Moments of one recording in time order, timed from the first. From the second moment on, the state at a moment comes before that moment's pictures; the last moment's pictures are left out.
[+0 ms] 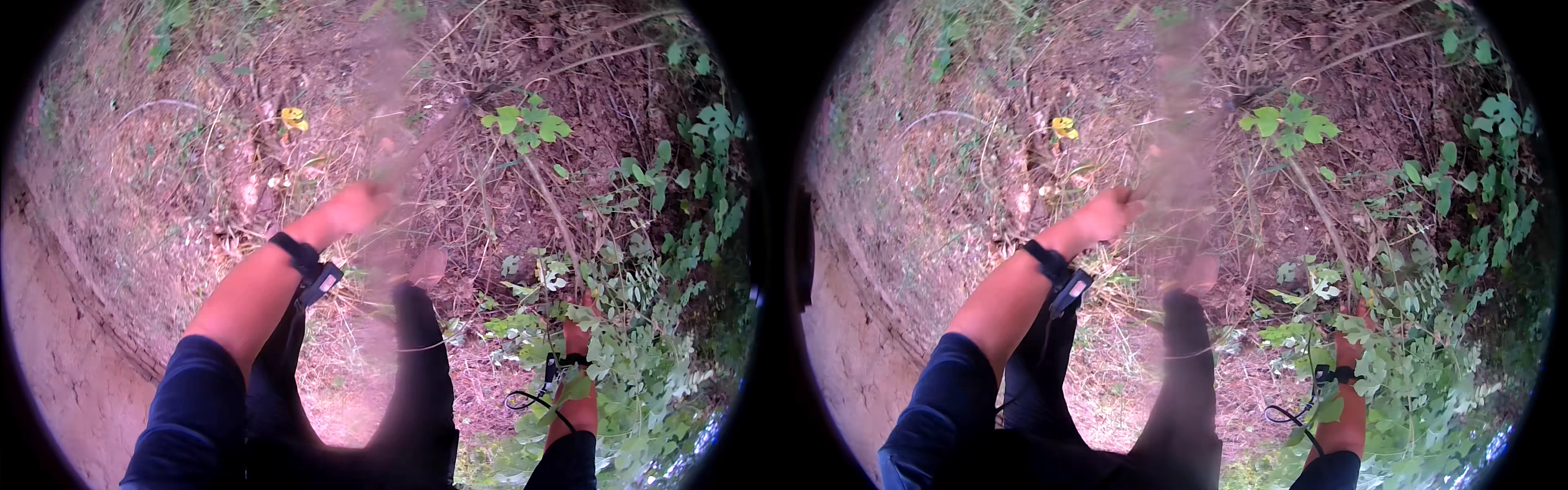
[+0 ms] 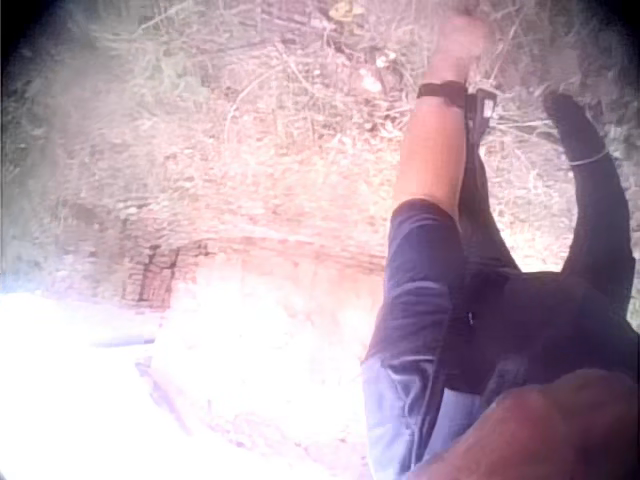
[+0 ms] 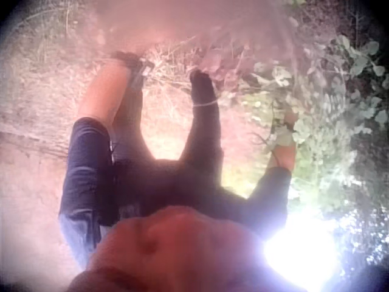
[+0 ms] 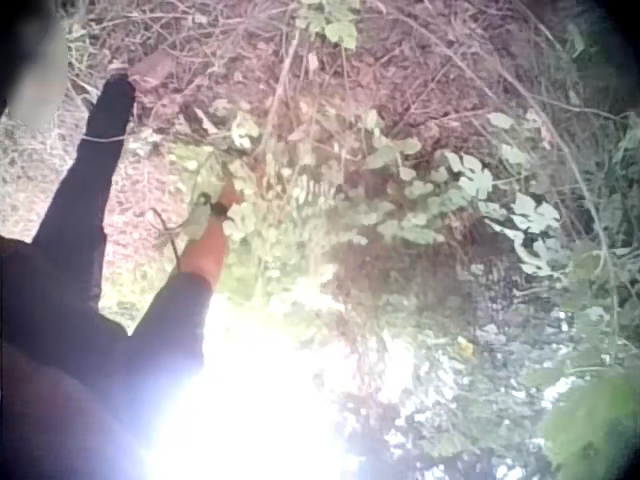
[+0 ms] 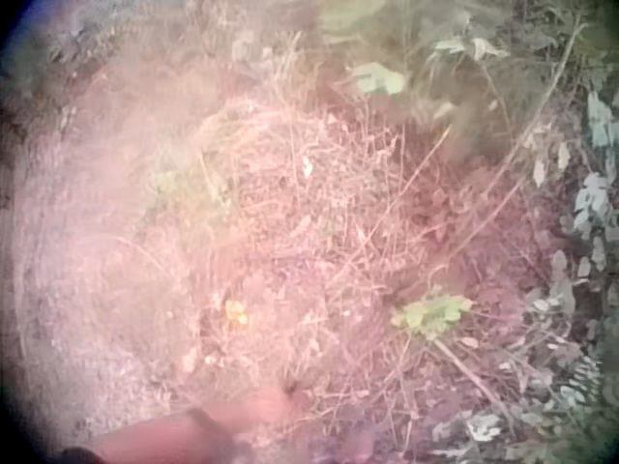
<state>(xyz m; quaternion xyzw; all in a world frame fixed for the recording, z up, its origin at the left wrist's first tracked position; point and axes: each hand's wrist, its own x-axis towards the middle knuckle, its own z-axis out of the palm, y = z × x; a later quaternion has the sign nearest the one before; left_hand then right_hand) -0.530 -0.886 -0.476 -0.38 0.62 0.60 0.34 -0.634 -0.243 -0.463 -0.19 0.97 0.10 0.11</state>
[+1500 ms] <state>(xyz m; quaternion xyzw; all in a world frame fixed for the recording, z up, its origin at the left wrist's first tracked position) -0.489 -0.811 -0.438 -0.43 0.60 0.56 0.37 -0.621 -0.216 -0.488 0.09 0.89 -0.36 0.27</state>
